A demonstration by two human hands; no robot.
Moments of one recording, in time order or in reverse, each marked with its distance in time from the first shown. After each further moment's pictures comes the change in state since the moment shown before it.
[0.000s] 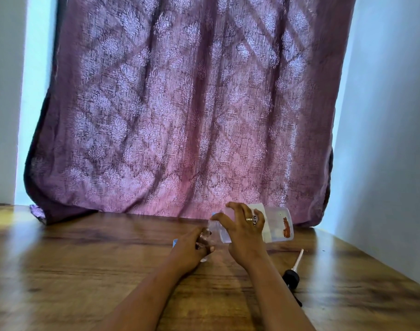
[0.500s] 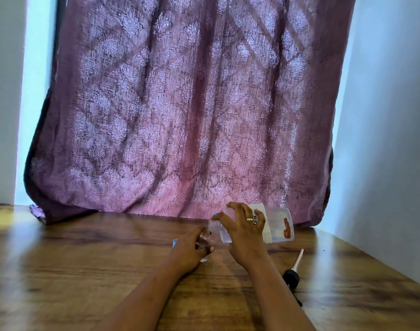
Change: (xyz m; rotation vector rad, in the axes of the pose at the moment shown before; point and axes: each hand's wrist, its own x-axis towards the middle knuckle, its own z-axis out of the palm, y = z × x) left_hand -0.002 0.004 -0.001 0.007 -0.007 -0.021; right_hand 0.000 0.001 -0.003 -0.004 -0.019 -0.003
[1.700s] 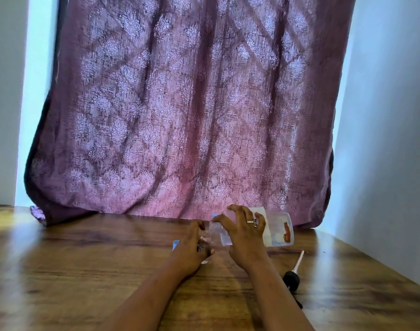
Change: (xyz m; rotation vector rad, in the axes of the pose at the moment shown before) left_hand -0.006 0.007 0.000 -0.043 0.018 0.053; right_hand -0.002 0.002 0.001 -0.010 -0.021 -0.001
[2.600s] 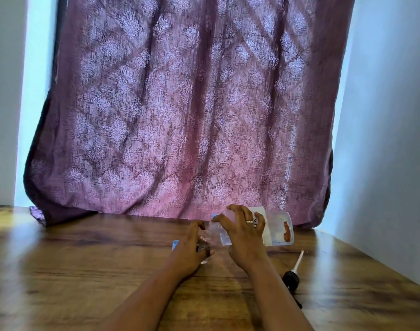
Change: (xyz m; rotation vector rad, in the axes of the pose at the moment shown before) left_hand 0.002 -0.004 0.000 0.018 -0.009 0.002; right_hand 0.001 -0.001 0.002 -0.029 0.008 0.009
